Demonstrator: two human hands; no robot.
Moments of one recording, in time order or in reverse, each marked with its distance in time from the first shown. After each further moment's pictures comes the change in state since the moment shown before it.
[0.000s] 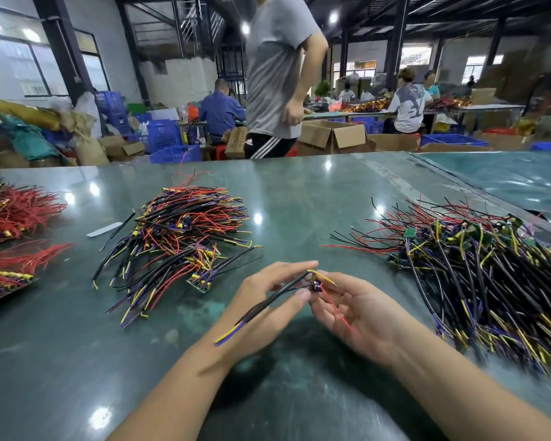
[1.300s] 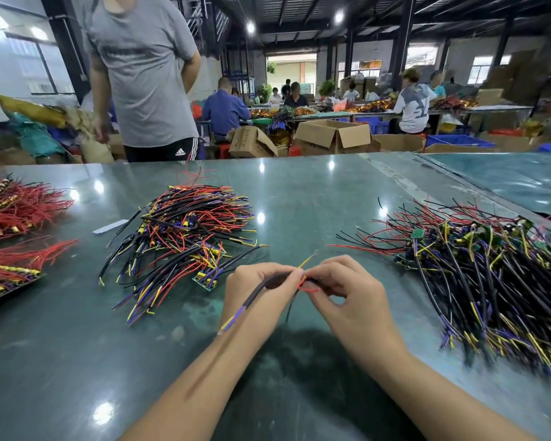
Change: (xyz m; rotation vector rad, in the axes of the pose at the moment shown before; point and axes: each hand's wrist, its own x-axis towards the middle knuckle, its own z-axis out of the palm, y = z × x) left_hand 0.007 0.002 0.006 -0.070 0.374 -0.225; right_hand 0.007 0.023 -0.004 -1.165 0.066 -1.133
